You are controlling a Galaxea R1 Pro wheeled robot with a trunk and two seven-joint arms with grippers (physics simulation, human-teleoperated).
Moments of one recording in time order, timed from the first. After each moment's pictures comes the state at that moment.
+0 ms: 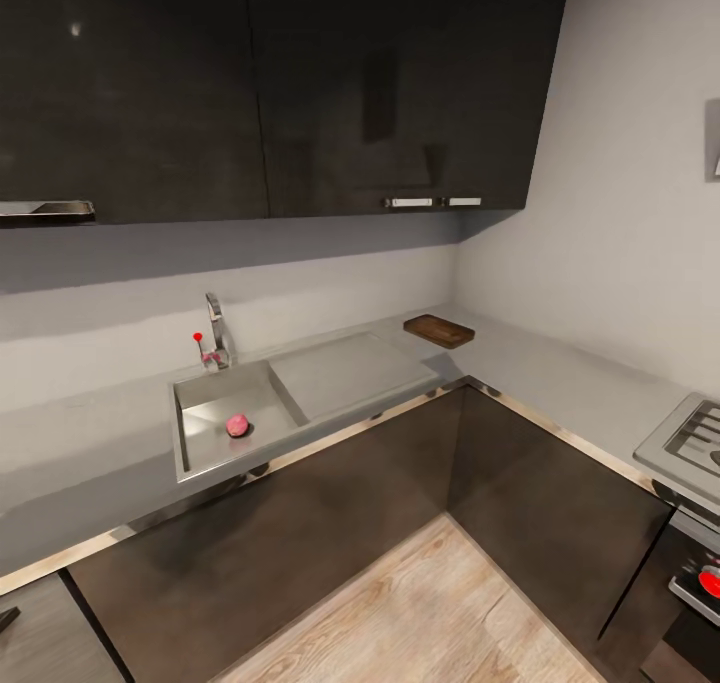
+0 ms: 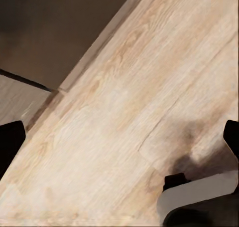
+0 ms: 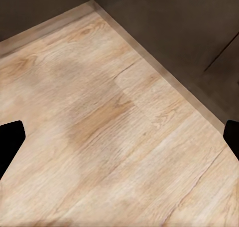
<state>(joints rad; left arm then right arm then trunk) -0.16 -0.06 0.15 0.08 -0.66 -0.50 0.45 0.00 -0.11 0.00 -0.55 -0.10 -0.34 -0.09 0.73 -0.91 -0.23</state>
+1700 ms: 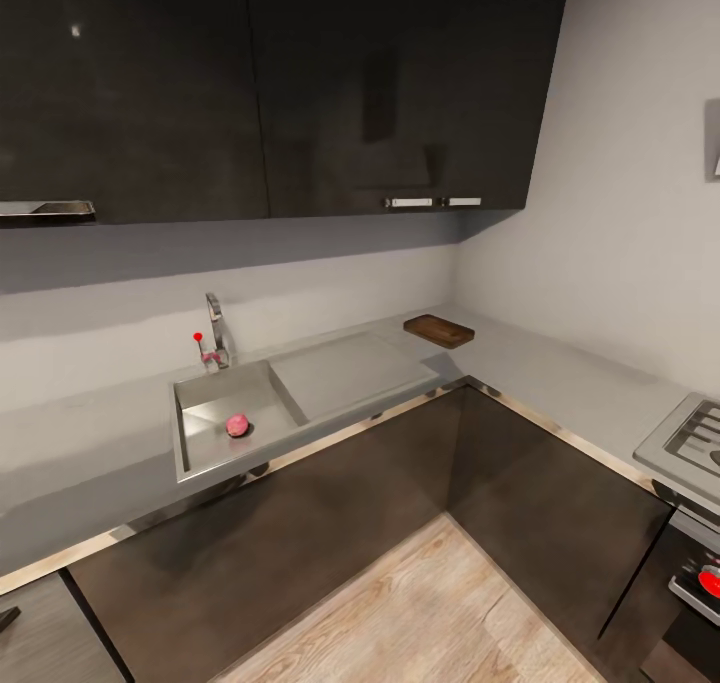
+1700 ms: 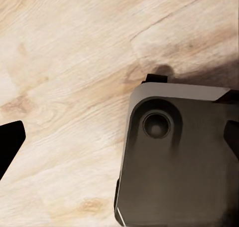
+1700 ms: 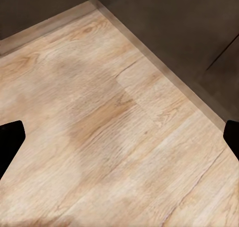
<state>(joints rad) -0.14 -0.04 0.42 0.08 -0.36 -0.20 0.30 0.00 -0.11 0.01 -0.54 -0.10 -0.35 -0.08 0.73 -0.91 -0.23</state>
